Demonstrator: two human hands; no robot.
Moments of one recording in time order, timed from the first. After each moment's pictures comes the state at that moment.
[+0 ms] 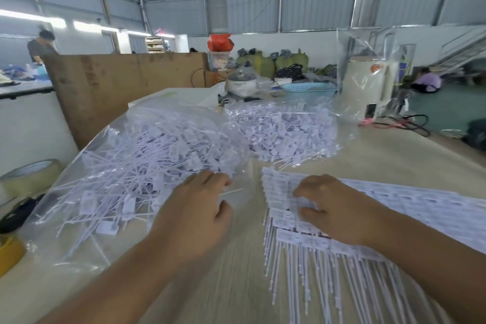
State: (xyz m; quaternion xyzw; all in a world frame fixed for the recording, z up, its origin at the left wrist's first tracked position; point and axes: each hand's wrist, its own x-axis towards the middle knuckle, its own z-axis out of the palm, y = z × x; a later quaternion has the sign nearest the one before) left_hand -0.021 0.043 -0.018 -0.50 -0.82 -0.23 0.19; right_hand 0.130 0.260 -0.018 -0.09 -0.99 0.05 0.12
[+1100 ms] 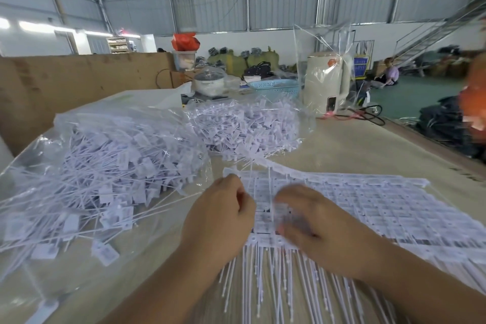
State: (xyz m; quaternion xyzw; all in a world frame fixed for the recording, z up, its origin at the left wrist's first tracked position) left_hand 0.040 0.124 -0.033 -0.48 -0.80 -0.36 0.09; right_hand 0.186 0.254 -0.039 -0.09 -0.96 0.17 0.20
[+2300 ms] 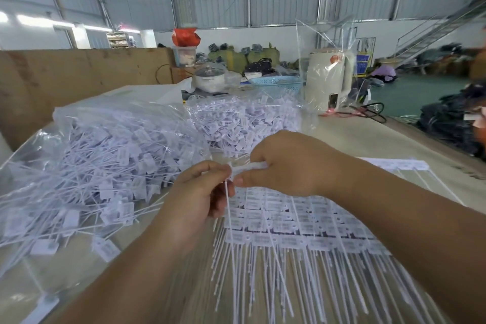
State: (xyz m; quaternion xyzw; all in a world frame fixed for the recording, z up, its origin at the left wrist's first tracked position) left_hand 0.013 0.112 -0.013 -0.33 -0.58 -0.70 -0.26; right_hand 0.128 0.245 0.053 -0.10 -0.99 0.06 0.11
